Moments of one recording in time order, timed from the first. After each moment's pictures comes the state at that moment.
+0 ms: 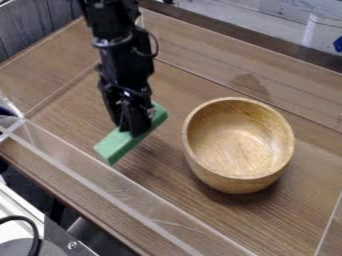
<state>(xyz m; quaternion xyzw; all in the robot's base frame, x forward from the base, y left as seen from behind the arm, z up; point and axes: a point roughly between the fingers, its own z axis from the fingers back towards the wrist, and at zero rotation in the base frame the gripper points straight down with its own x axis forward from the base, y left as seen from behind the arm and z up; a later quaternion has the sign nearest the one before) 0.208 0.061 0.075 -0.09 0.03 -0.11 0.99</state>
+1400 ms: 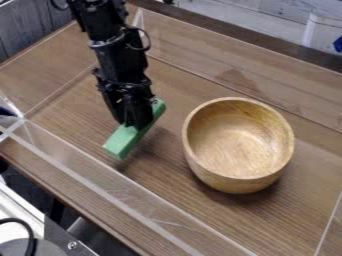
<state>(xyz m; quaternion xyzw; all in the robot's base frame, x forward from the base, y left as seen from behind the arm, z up) 0.223 0.078 0.059 -0.14 0.01 -0.04 0.99</state>
